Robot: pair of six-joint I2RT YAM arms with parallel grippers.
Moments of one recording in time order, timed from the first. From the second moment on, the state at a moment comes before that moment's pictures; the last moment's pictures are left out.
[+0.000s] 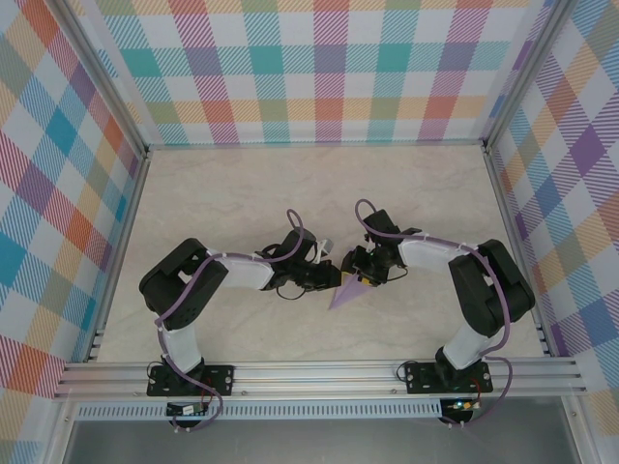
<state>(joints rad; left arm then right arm) -0.76 1.83 0.85 0.19 0.56 -0.84 0.50 1.66 0.86 -0.42 -0.36 0.84</state>
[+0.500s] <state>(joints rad) -0.76 1.86 0.87 0.14 0.53 -0.83 0.50 1.64 0.85 -0.42 -0.36 0.83</state>
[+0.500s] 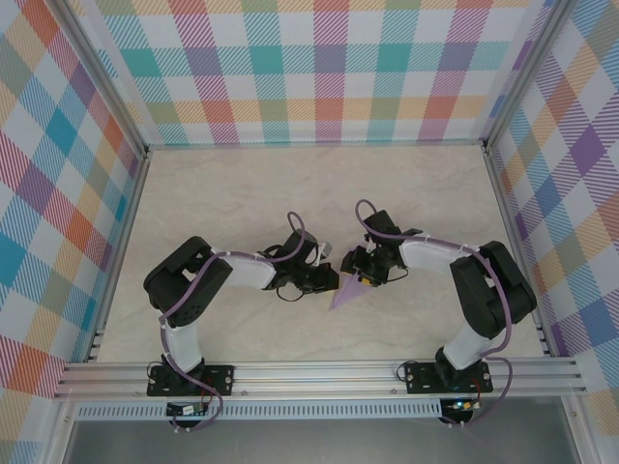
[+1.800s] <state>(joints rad) -0.76 1.83 0.88 0.16 0.54 -0.84 0.50 1.70 0.92 -0.54 -0.31 0.88</state>
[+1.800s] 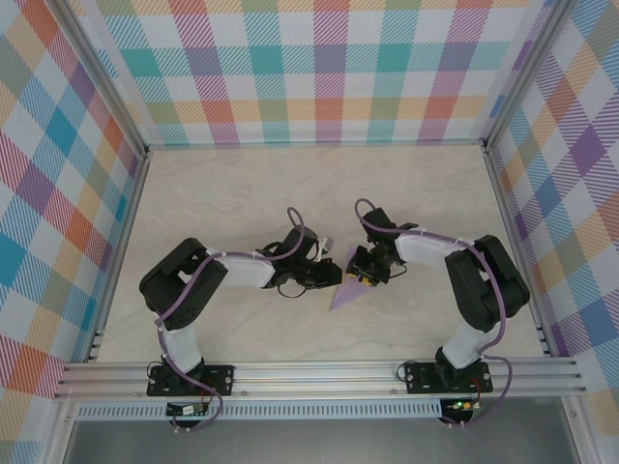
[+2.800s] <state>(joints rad) -0.78 1.87 0.89 0.13 0.52 -0.83 0.50 1.74 0.96 -0.58 -0.32 0.90</state>
